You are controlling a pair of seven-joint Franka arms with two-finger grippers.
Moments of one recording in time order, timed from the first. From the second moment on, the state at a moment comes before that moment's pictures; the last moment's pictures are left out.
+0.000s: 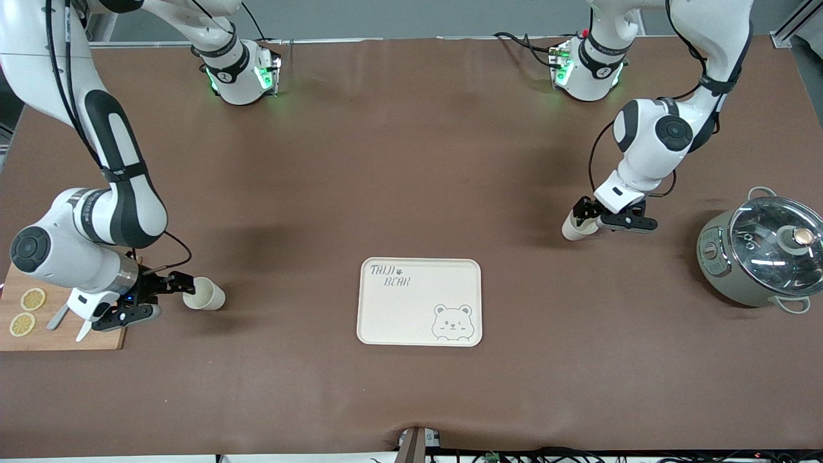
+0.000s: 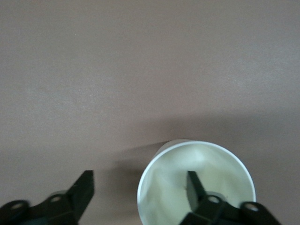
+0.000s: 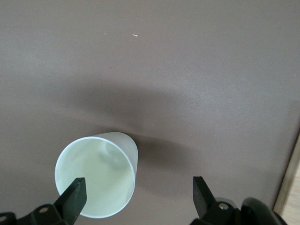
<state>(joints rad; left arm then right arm) -0.04 0.18 -0.09 -2.56 -0.05 2.90 0.06 -0.09 0.57 0.02 -1.72 0.09 2.31 -0.41</state>
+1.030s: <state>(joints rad) -0.05 0.20 -0.16 -2.42 -0.05 2.86 -0.06 -0.08 0.58 0.02 -1.79 0.02 2.44 -0.47</state>
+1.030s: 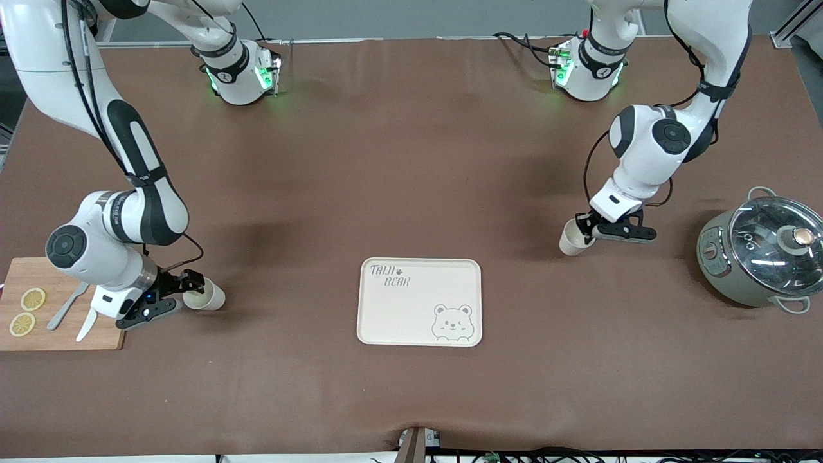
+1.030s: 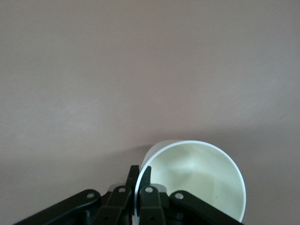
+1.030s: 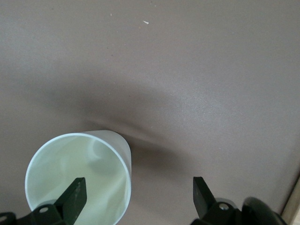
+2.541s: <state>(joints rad) -0.36 0.67 -0.21 -1.52 0.07 2.31 -0.69 -0.08 0.58 0.02 -1.85 0.02 2.54 -0.50</state>
